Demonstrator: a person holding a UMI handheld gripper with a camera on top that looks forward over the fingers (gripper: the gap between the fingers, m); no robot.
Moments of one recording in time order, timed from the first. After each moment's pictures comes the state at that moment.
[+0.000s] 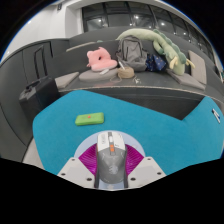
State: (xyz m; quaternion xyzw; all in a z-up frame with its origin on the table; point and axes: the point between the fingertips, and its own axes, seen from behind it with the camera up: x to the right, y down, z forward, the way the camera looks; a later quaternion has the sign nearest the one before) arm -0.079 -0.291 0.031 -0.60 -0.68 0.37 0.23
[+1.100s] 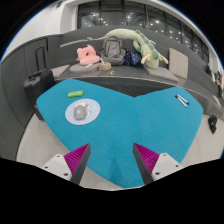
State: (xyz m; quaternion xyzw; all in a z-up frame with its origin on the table) arm 0.174 -0.110 0.106 -0.62 -0.68 0.29 0.25
